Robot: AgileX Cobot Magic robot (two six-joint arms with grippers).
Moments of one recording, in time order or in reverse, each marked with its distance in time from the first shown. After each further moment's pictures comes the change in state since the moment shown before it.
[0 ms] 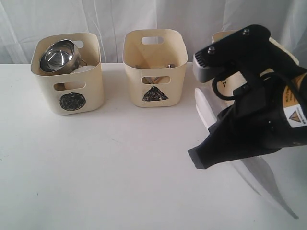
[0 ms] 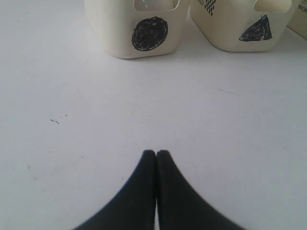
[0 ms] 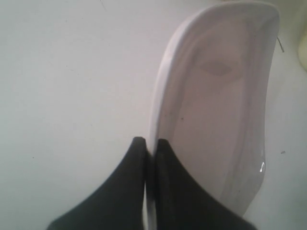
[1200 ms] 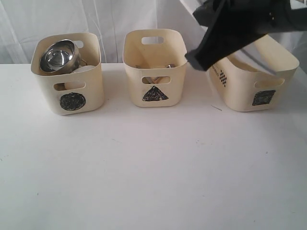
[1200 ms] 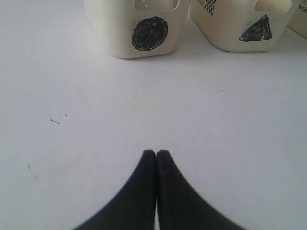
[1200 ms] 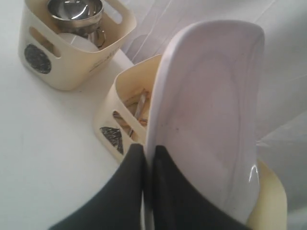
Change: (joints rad) left arm 0.000 0.000 0.000 0.000 0.000 0.000; right arm -0.127 0.053 -0.215 -0.213 -0.313 -0.365
